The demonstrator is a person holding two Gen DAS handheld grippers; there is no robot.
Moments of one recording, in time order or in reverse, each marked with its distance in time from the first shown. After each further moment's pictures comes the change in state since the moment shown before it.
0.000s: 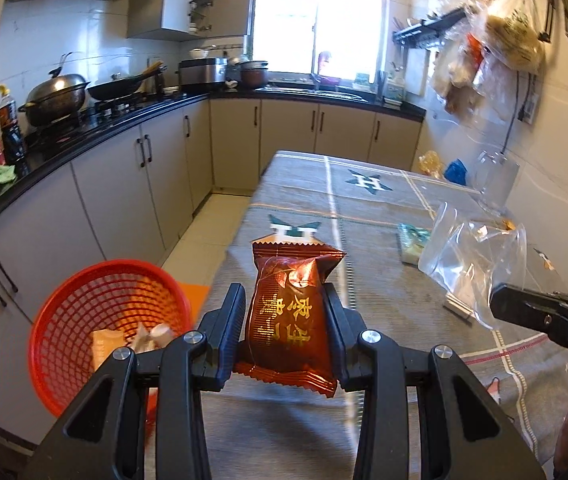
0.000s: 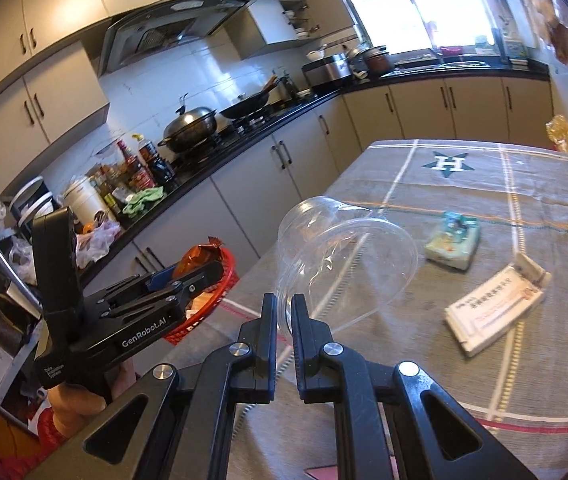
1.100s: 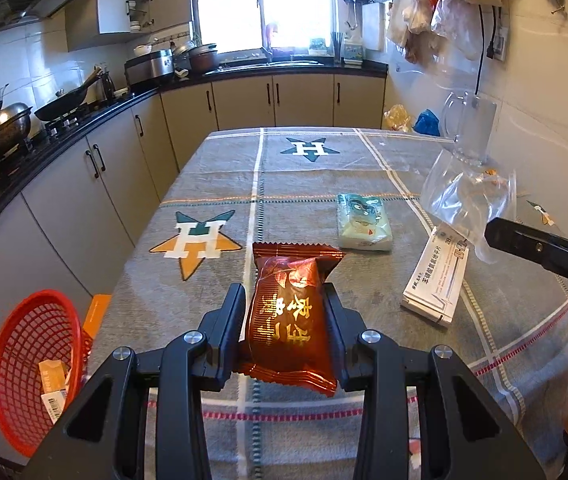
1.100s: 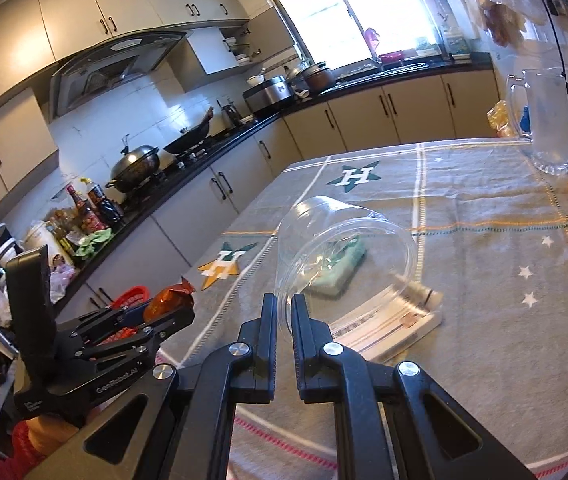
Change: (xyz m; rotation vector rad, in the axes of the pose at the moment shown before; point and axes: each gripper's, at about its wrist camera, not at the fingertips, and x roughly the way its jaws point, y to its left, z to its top) left arm 0.065 -0.102 0.007 0.177 0.093 -0.049; right arm -0.031 -0.113 0.004 0.122 -0.102 -0.127
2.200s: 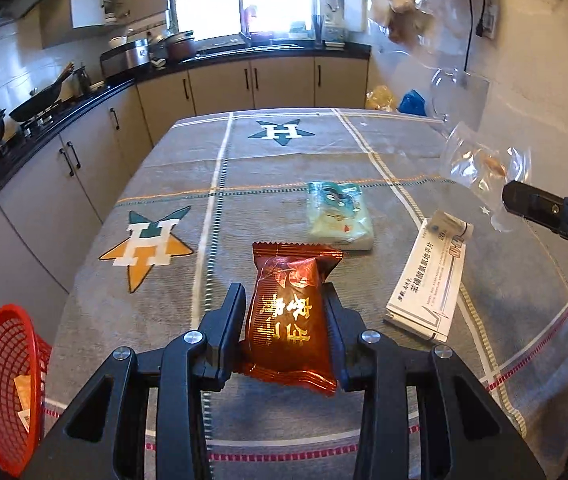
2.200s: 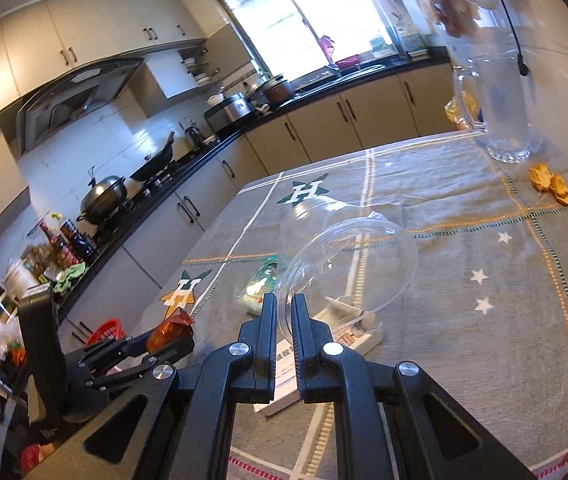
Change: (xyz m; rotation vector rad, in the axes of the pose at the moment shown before) left arm 0.043 -0.023 0.010 0.037 0.058 -0.049; right arm -0.012 -0.034 0.011 0.099 -0.054 -0.099
